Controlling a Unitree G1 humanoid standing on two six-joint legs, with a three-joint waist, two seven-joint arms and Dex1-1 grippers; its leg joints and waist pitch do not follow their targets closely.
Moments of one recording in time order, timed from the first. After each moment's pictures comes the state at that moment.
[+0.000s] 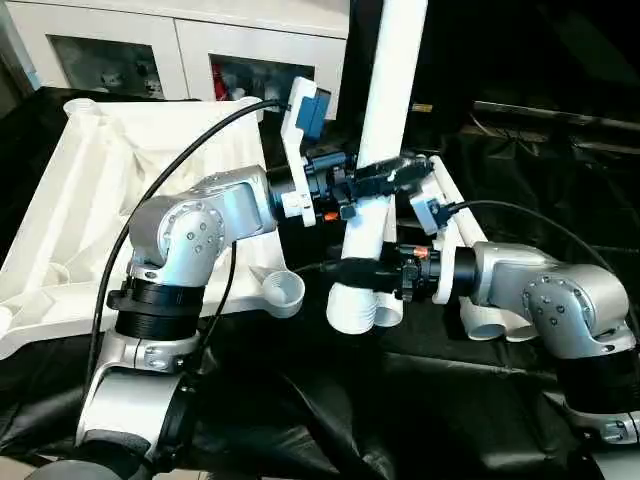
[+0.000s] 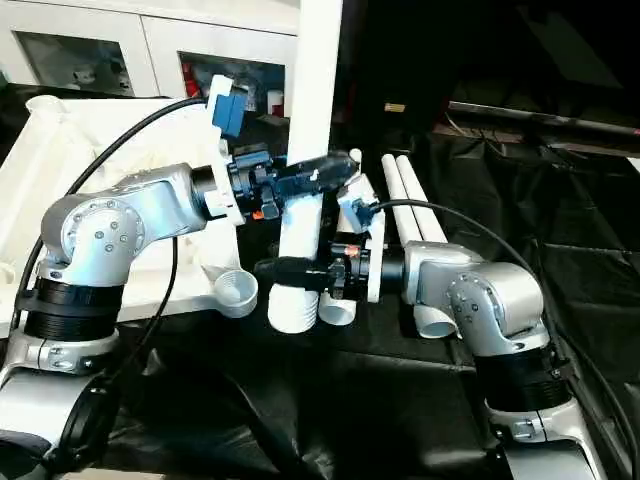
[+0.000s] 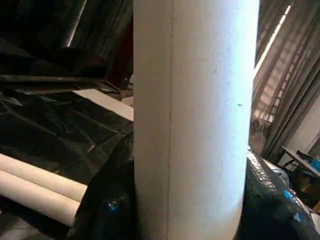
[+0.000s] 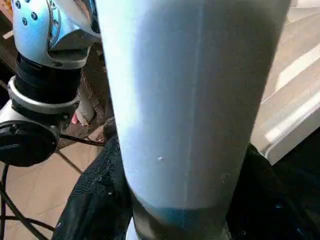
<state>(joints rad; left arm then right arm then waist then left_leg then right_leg) -0.79 0.18 0.00 0.06 -0.74 0.92 -0.78 -0.51 -0.39 0.10 -0.08 0.70 0.95 0.93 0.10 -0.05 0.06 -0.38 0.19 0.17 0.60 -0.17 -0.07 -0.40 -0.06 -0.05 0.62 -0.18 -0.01</state>
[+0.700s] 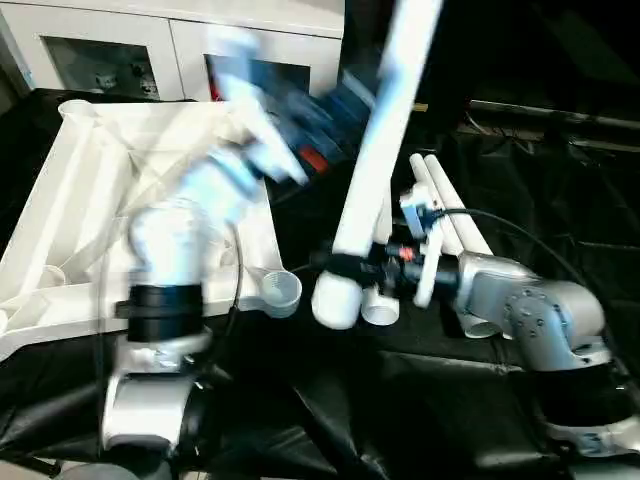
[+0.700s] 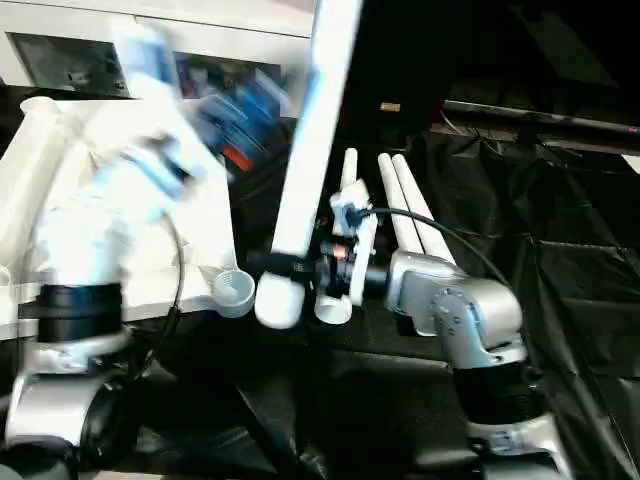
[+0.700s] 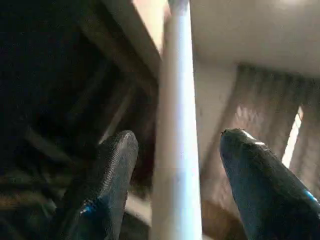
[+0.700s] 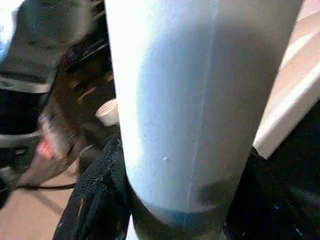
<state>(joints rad) -0.82 0.08 0.29 0.06 -0.83 0.67 -0.62 -0.46 -0.26 0.06 -0.05 0.67 0.86 0.76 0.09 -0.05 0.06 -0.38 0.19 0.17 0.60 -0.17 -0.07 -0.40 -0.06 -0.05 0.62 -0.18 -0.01</state>
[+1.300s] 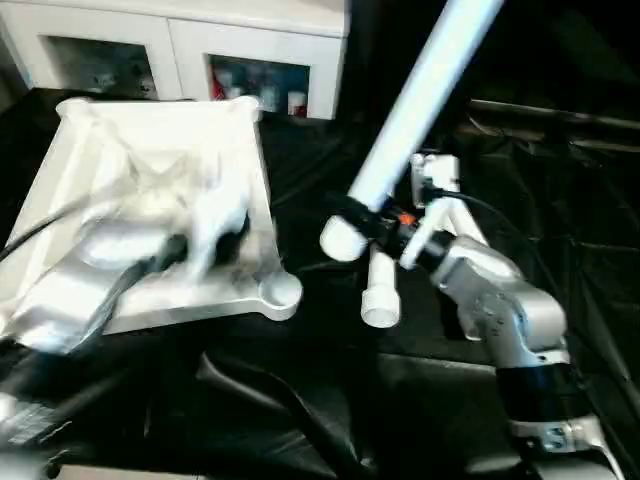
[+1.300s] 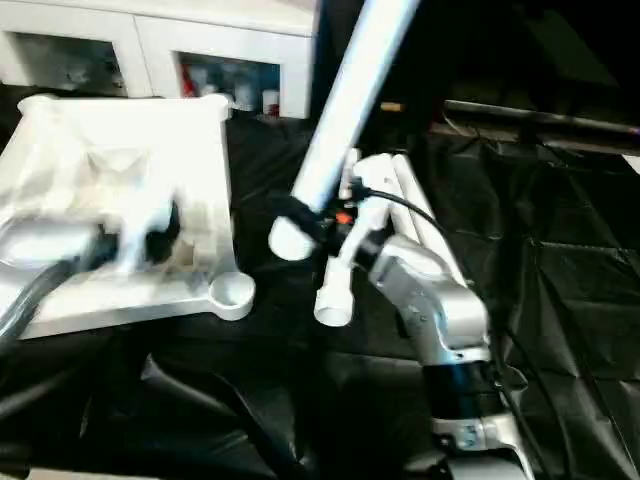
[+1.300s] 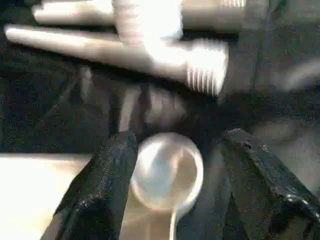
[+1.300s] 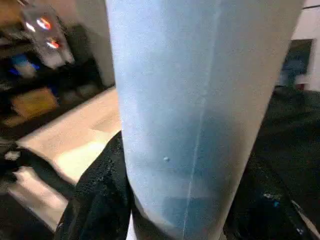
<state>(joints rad) -0.44 0.77 -0.27 0.01 -0.23 0.33 -1.11 -0.44 -0.16 0.01 0.08 0.45 0.45 0.57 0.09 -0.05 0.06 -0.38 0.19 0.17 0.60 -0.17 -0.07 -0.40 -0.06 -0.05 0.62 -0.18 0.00</state>
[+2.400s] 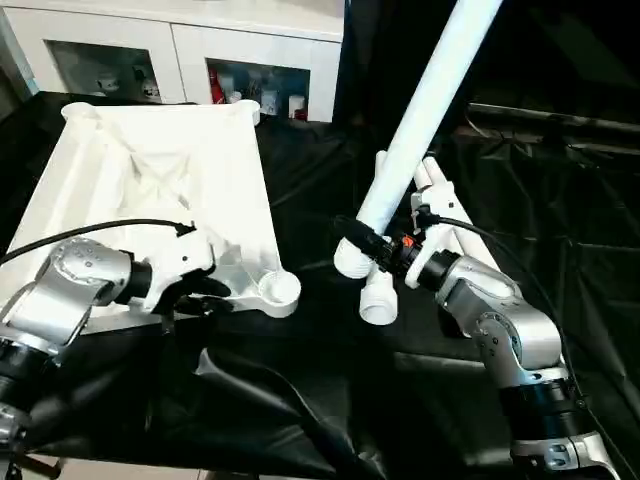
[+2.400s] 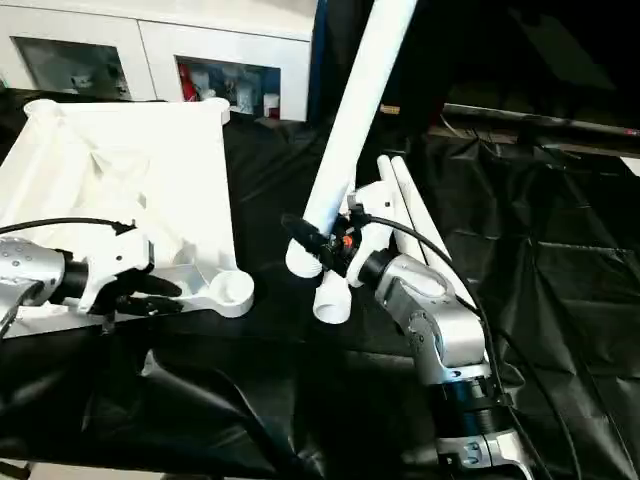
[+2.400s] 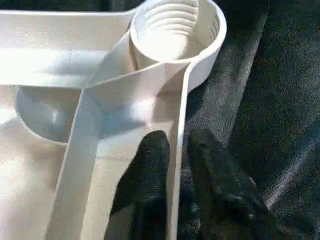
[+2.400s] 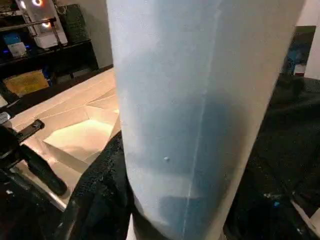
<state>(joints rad) -0.47 0.80 -0.30 0.33 -0.10 0.22 -1.22 -0.39 -0.16 0.06 0.09 0.40 0.40 0.60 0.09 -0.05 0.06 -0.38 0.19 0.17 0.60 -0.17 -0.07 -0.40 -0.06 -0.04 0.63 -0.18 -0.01</state>
